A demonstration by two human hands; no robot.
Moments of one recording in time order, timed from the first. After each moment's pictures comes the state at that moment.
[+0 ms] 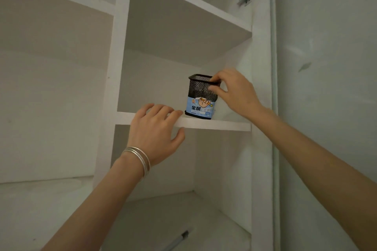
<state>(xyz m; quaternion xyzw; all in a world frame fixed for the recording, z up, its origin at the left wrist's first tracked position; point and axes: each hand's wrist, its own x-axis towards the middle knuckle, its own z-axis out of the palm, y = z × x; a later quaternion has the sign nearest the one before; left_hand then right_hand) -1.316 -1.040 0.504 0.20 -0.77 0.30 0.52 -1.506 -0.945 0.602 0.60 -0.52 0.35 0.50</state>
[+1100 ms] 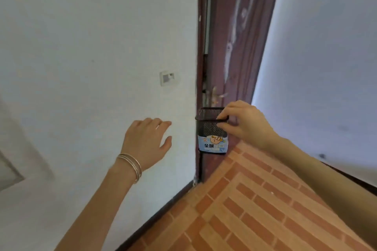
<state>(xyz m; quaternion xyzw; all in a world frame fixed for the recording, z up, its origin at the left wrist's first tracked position) -1.211 -0.553 0.206 -0.59 -0.77 -0.10 0.22 -1.006 -0.376 0.228 -0.16 -0.93 0.08 0.33</state>
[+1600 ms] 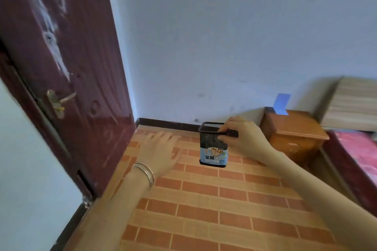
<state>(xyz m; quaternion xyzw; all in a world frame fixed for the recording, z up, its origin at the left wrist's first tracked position) -0.819 -0.326 0.145 -0.83 -0.54 -0.10 0.09 -0.571 -0.311 0.172 -0.52 -0.80 0.04 0.28</state>
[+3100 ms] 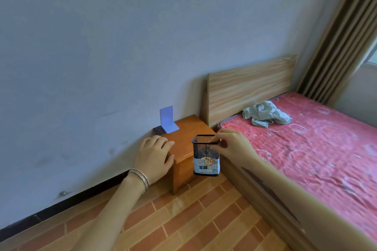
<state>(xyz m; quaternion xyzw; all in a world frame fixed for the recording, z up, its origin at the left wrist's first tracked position) -0.259 0.167 0.092 -0.96 -0.21 -0.20 0.04 -0.061 0.003 0.128 -0.77 -0.58 -0.06 0.26</state>
